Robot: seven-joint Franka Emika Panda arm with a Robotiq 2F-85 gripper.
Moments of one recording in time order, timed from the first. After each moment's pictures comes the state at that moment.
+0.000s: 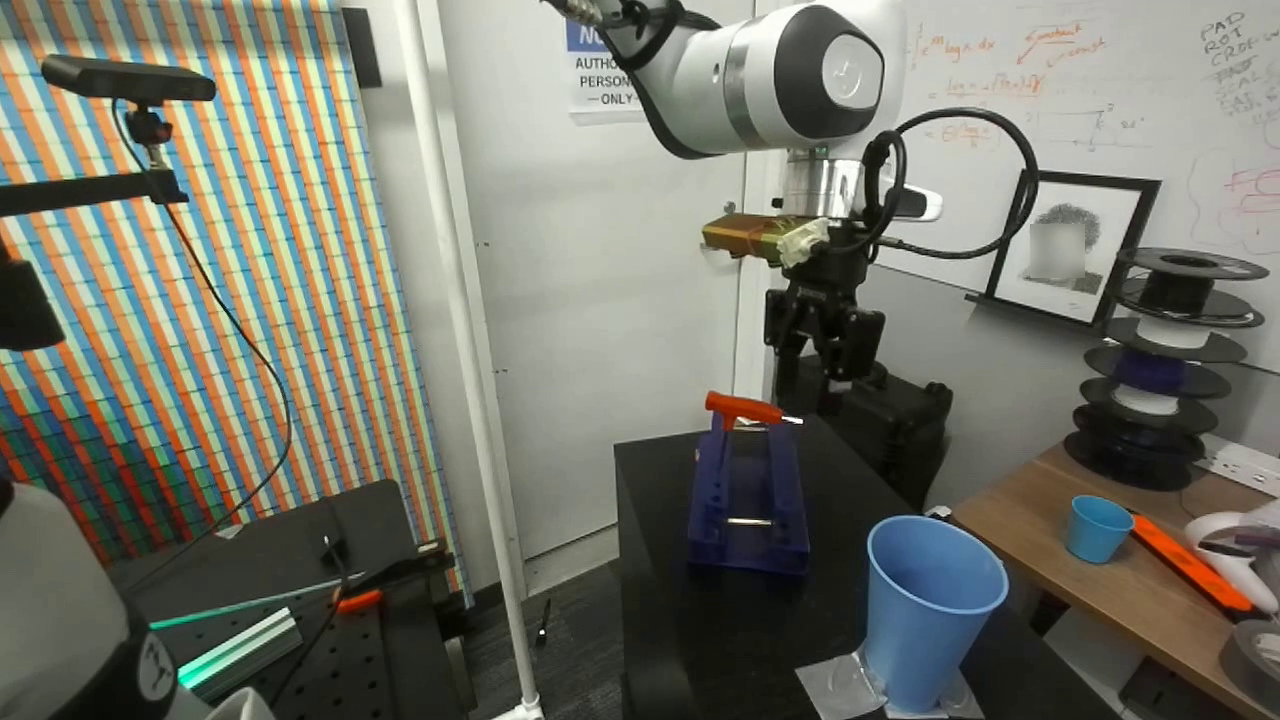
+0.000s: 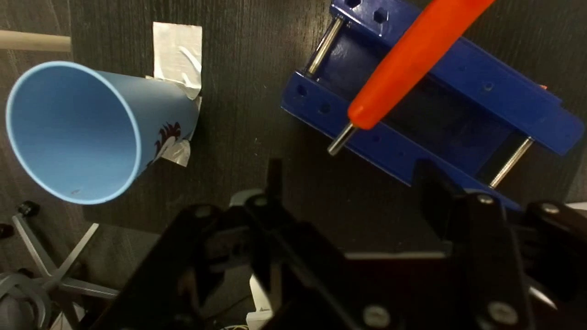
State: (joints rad) arm 0.11 0.35 -0.04 -1.95 -0.16 2.13 0.32
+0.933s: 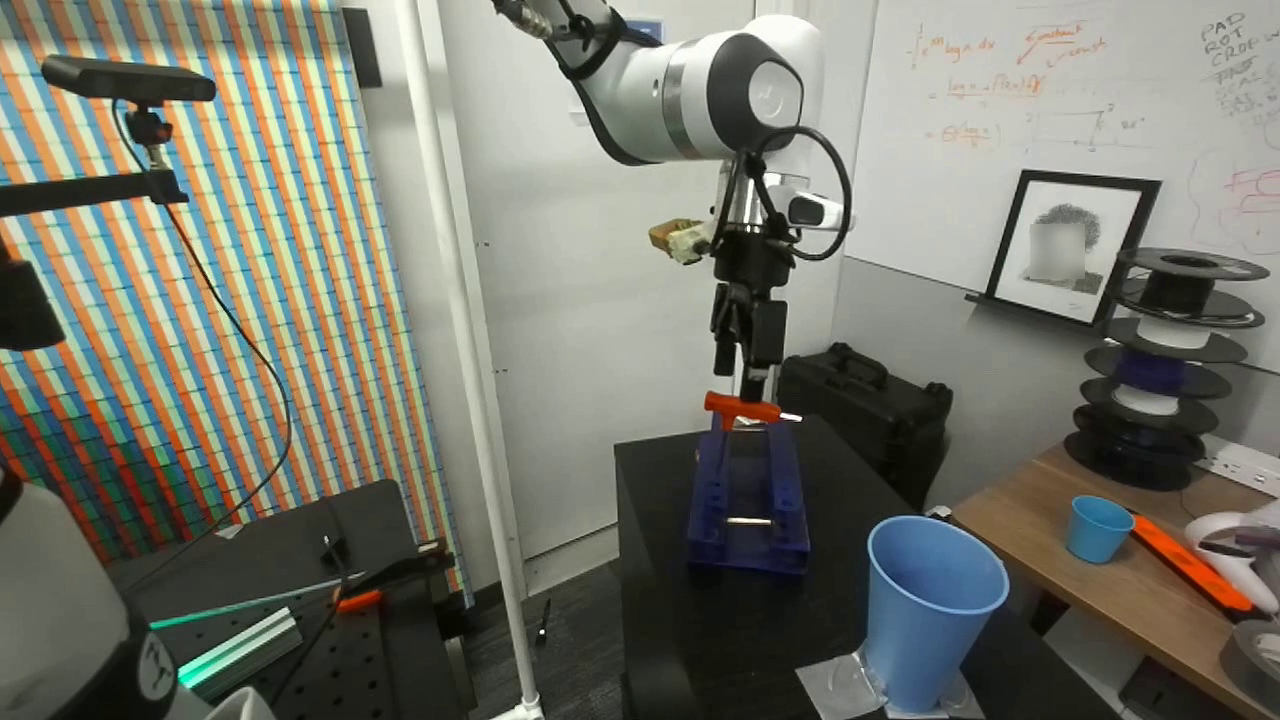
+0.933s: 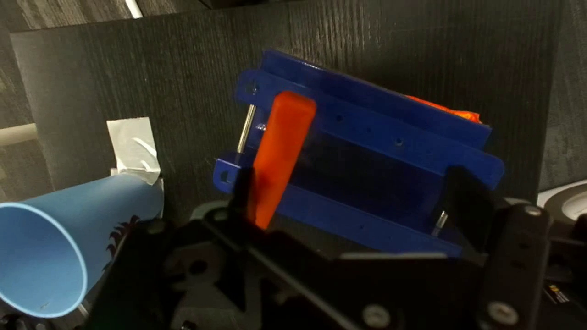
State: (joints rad) arm 0.18 0.33 0.00 -2.01 -0.14 2.13 0.63
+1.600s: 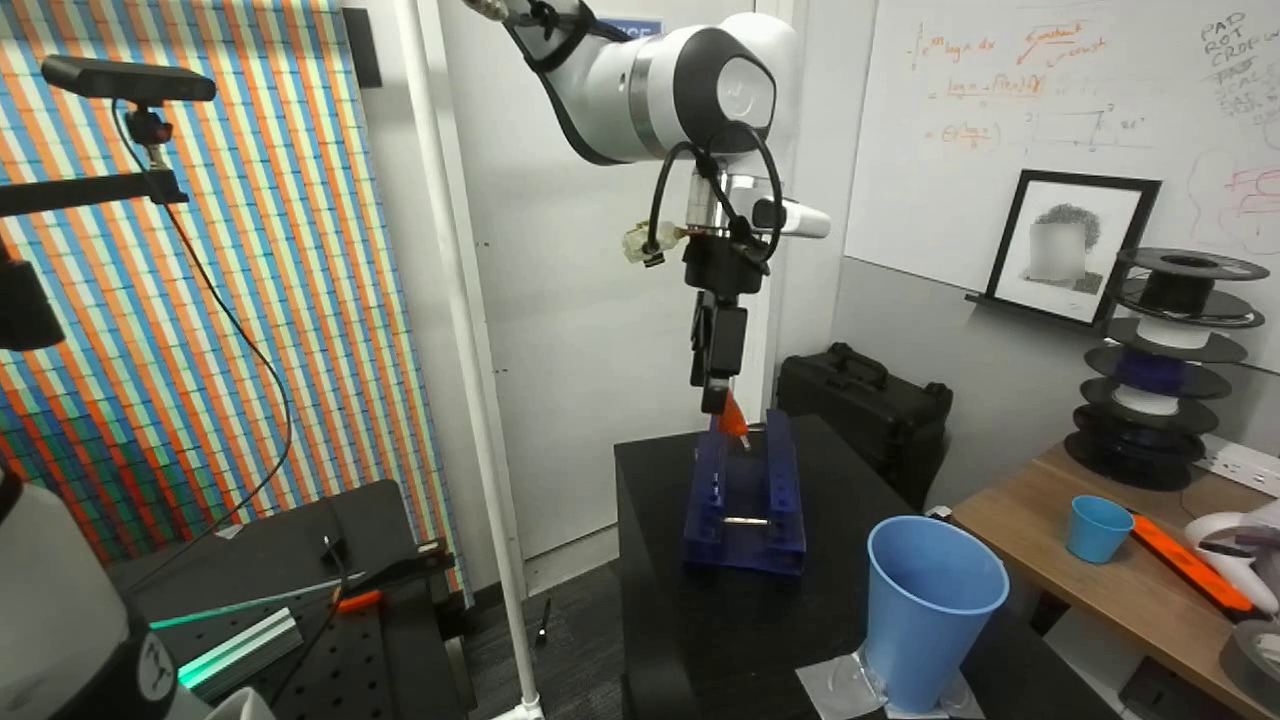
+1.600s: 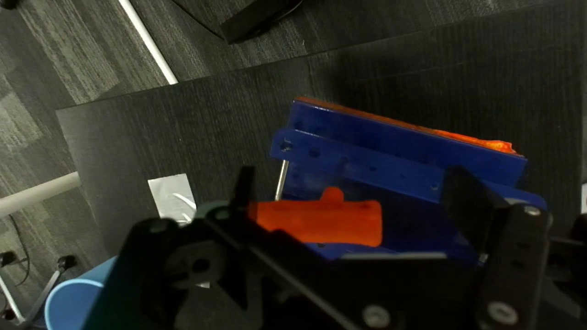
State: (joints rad) arm 0.18 0.24 0.01 -2.14 -0.14 2.13 0.76
